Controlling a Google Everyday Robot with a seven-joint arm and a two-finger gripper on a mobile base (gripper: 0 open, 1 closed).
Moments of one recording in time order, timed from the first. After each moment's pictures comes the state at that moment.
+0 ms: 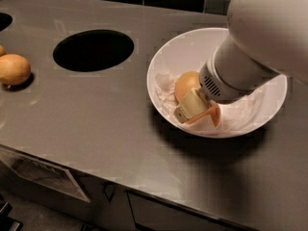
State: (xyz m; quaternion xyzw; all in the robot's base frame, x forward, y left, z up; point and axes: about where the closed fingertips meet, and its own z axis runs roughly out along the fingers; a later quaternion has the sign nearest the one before) arm 0.460 -0.119 0.916 -0.29 0.92 -0.03 0.25
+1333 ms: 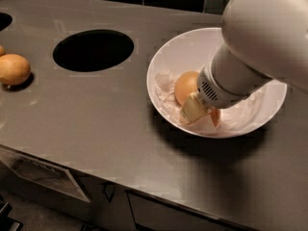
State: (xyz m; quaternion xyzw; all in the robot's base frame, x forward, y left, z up) arm 0.459 -0.120 0.902 -0.29 0.93 -0.02 0.23
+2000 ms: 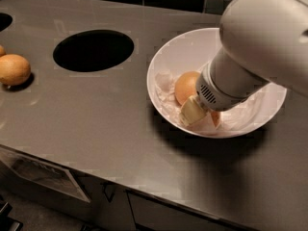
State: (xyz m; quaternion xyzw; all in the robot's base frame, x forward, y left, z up) arm 0.459 -0.118 0.893 -0.29 0.93 -0.02 0.22
